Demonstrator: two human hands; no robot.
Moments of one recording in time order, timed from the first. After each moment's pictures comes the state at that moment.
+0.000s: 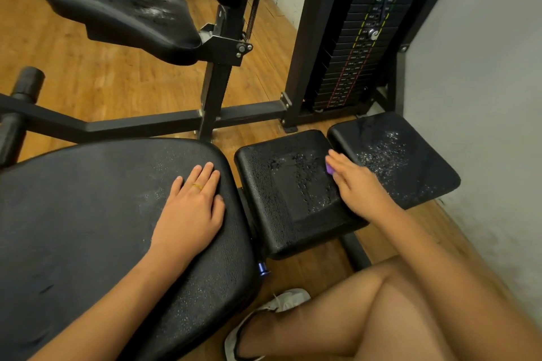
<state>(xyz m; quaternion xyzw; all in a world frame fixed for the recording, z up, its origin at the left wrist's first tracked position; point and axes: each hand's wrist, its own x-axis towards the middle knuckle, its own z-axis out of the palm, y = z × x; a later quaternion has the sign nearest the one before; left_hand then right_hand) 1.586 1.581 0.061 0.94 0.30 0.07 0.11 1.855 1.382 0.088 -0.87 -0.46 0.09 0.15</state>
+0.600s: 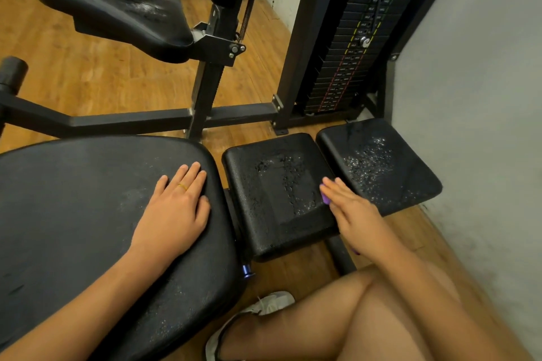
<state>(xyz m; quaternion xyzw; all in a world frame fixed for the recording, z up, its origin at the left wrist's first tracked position) 1.578 1.587 0.059 0.94 0.31 0.07 0.11 1.826 1.340 0.081 -0.85 -0.48 0.12 0.16</state>
